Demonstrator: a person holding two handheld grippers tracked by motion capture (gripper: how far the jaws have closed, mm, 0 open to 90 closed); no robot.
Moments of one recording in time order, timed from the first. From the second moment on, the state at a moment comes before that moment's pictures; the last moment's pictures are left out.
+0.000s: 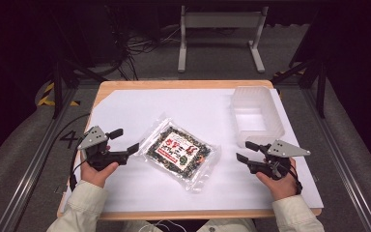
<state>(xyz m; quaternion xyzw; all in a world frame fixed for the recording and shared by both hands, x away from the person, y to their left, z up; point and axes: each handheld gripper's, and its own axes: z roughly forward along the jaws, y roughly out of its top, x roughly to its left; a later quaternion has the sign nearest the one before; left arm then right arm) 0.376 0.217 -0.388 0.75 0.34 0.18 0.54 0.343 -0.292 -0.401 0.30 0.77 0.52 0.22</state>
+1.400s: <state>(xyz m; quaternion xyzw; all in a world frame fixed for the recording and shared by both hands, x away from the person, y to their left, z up) 0.432 0.208 -0.441 0.76 0.43 0.09 0.47 0.342 -0.291 -0.404 0.30 0.77 0.52 0.22</state>
